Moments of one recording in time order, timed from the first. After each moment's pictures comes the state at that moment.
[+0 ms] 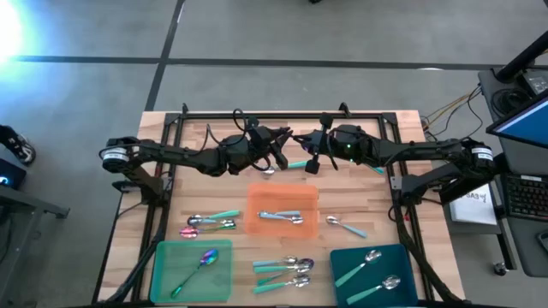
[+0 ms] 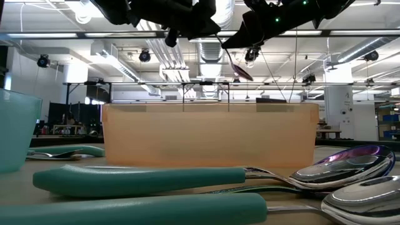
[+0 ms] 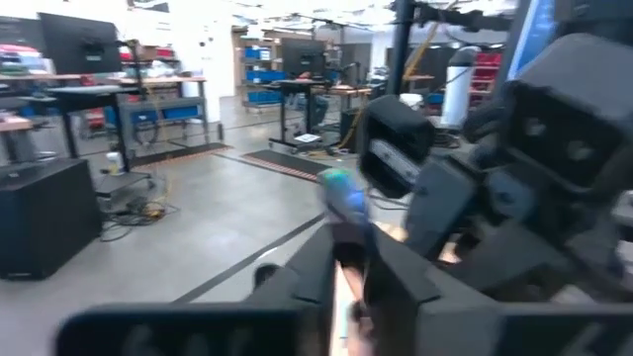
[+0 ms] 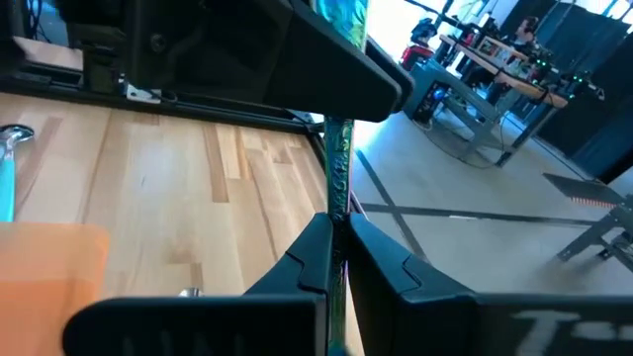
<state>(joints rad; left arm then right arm) 0.10 1.61 1.02 0.65 -0.50 -0.01 -0.20 1.29 0.86 0.22 0.18 -0.33</state>
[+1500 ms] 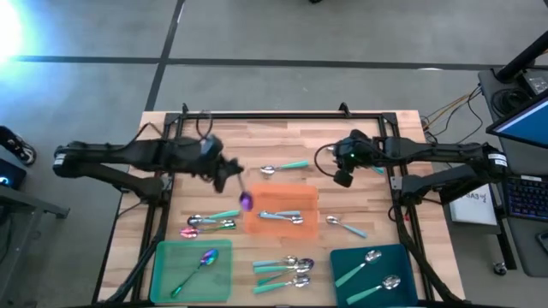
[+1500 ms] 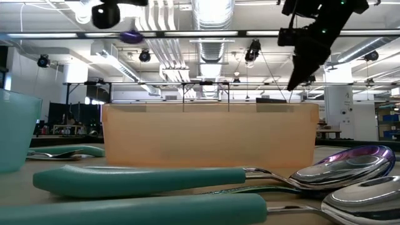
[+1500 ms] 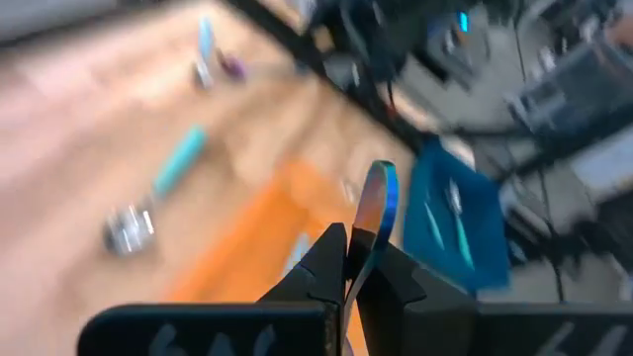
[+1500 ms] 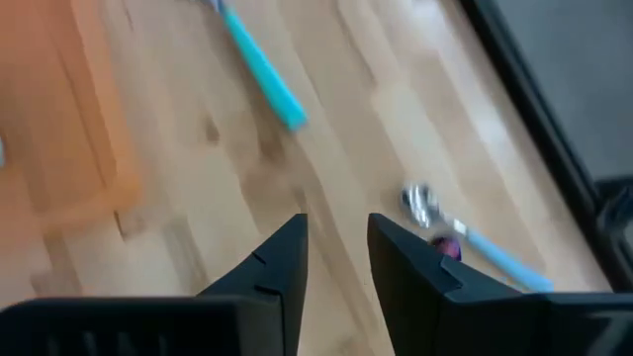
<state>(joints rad) -0.06 1.01 1.02 -0.49 -0.13 -0.69 -0.21 1.12 0.86 -0.73 0.24 0.07</state>
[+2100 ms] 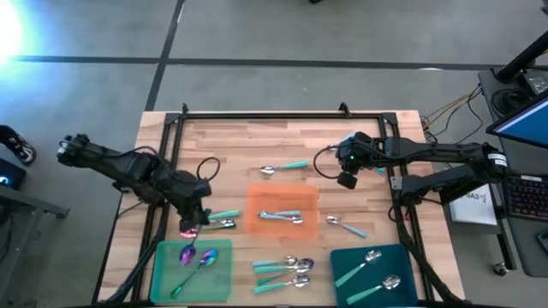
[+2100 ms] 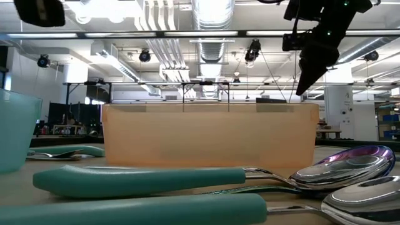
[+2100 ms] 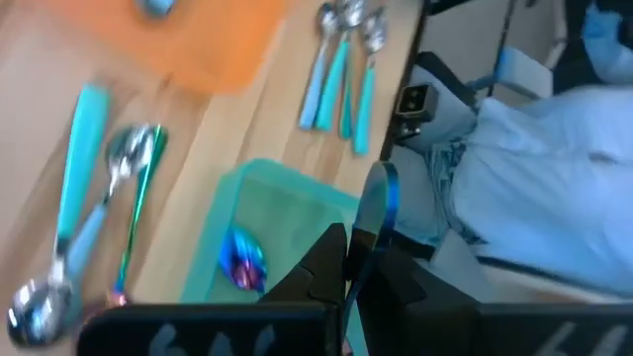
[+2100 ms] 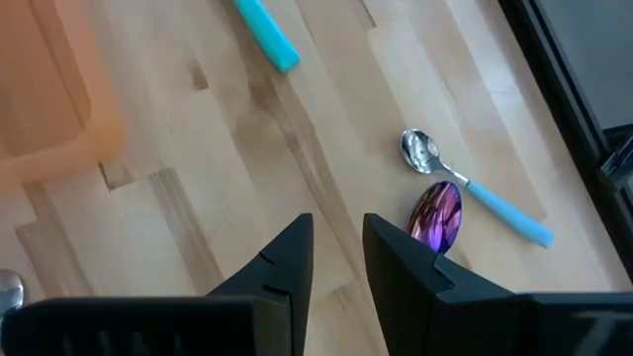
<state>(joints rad) -0.32 0.99 1.02 -0.88 0.25 -0.92 -0.21 1.12 0.86 -0.82 0.24 0.11</state>
